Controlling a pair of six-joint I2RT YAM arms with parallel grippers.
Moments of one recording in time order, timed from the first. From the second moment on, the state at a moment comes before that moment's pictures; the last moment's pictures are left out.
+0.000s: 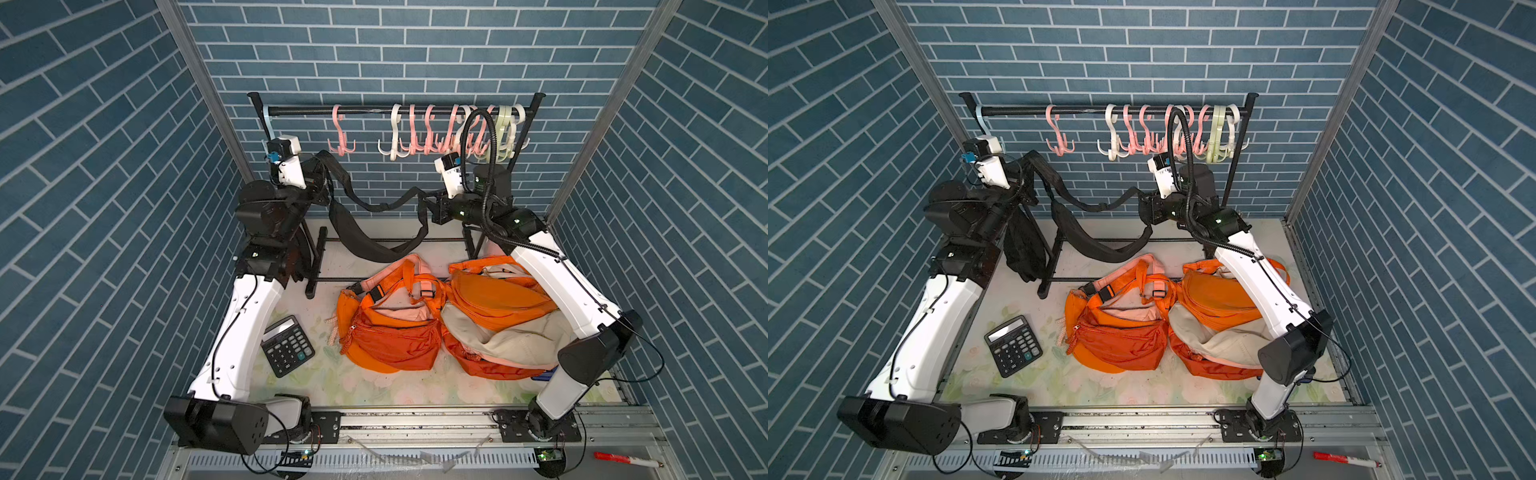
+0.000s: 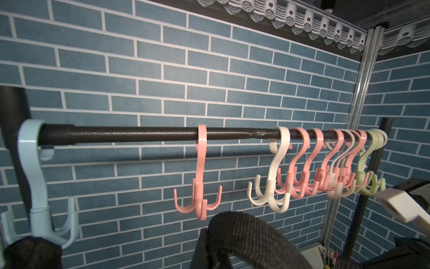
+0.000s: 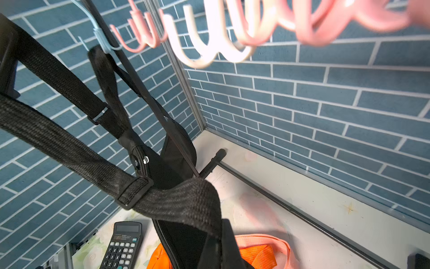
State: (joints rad) left arm -0.13 1.26 1.47 0.07 0.20 -0.13; right arm 0.61 1.68 1.90 -0.49 -0.31 0.16
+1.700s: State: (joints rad) left arm -0.24 0.41 0.99 -0.18 0.73 -0.10; right arm 0.69 0.83 1.27 -0.48 -0.12 0.15
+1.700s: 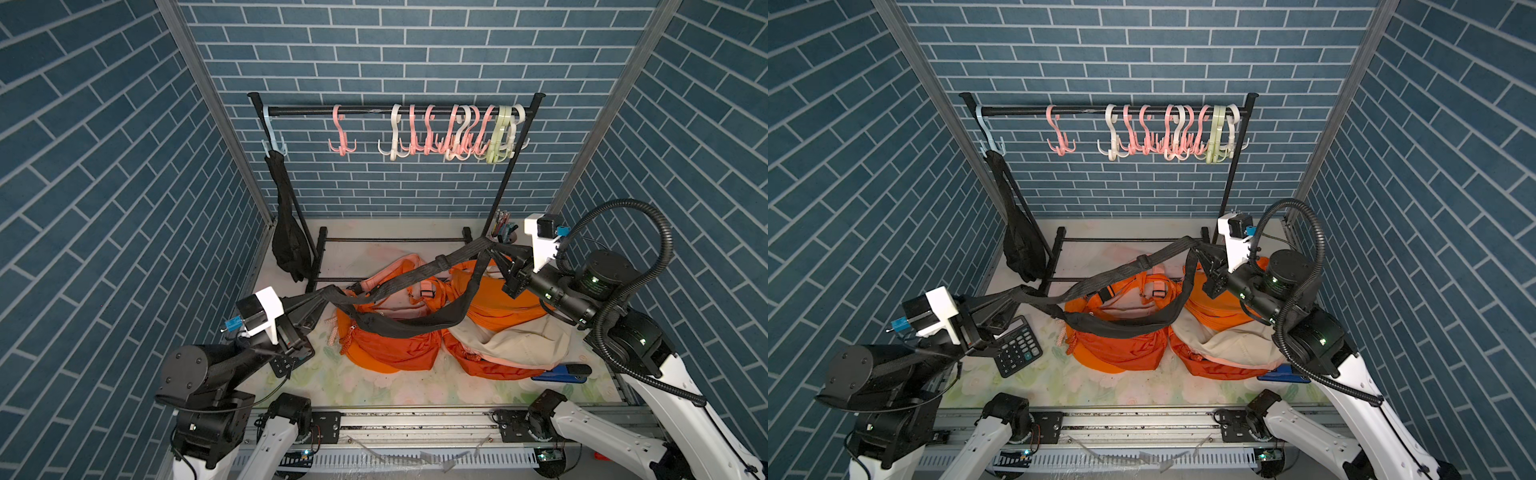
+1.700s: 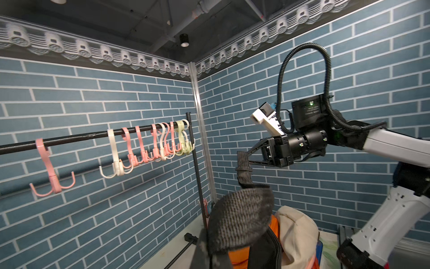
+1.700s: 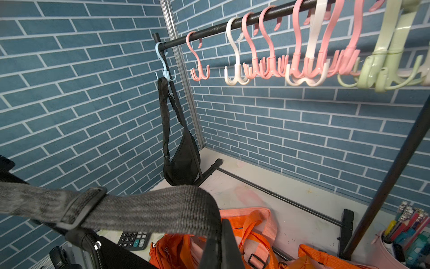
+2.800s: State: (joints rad) left arm -0.28 0.69 0.57 -0.08 0.10 -0.43; right arm 0.60 1.24 1.00 -0.27 0.04 0.24
